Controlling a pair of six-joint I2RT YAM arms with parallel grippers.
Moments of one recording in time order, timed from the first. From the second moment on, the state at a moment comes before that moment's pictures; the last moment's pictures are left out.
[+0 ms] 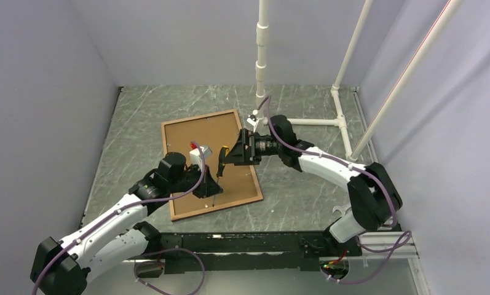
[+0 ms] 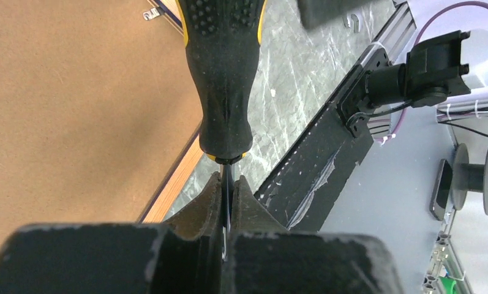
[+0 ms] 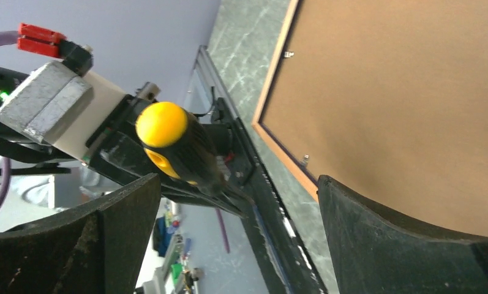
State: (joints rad) left arm -0.63 0.86 0.52 -0.21 0.47 -0.48; right arm 0.65 1.54 0.92 0.22 -0.75 0.87
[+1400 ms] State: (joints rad) left arm -0.63 0.75 0.62 -0.39 0.34 -0.10; right arm 0.76 1.44 1.03 0.11 -0.61 0.72
